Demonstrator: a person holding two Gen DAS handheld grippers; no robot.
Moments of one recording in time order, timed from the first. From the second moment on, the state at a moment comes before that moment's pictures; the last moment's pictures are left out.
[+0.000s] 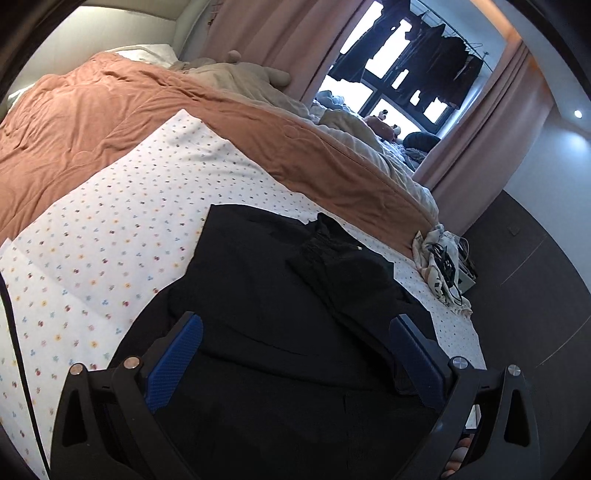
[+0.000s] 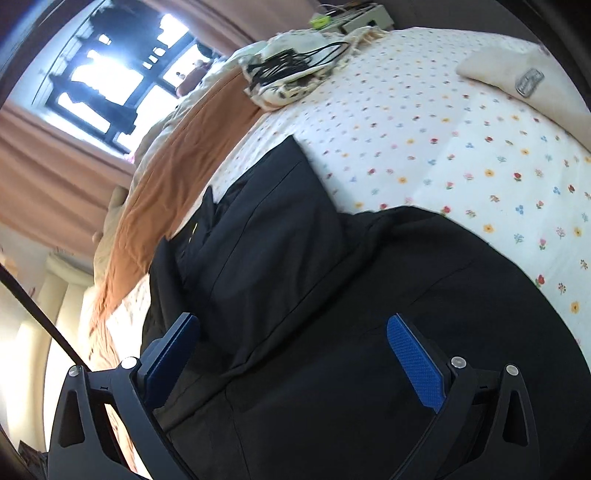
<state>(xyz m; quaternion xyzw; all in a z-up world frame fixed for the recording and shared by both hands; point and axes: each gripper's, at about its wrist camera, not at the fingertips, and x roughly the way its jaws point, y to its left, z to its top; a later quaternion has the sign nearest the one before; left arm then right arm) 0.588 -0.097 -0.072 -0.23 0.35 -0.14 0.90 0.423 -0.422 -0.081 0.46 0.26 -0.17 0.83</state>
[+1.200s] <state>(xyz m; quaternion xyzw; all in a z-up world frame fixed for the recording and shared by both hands) 0.813 -0.266 -0.198 0.04 0.48 -0.15 0.86 0.445 -0.455 -0.109 0.48 0.25 -0.19 0.82</state>
